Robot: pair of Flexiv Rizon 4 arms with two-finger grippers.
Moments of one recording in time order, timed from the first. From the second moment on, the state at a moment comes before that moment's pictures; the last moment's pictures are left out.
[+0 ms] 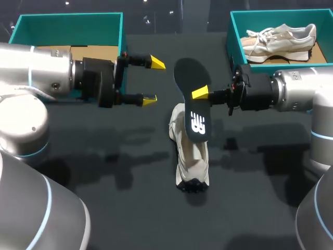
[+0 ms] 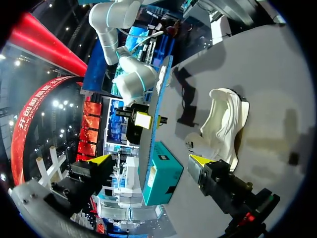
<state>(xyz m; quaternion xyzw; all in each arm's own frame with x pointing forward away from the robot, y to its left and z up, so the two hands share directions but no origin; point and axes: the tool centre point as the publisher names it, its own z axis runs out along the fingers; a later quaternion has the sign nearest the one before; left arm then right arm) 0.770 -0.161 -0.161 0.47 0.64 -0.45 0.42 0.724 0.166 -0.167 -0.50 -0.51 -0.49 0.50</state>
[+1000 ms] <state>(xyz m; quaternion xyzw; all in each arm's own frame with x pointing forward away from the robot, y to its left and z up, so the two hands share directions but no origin) 0.762 -0.207 -0.179 0.44 0.61 -0.47 0.47 0.719 0.184 -0.170 -0.52 -0.47 -0.50 0.51</state>
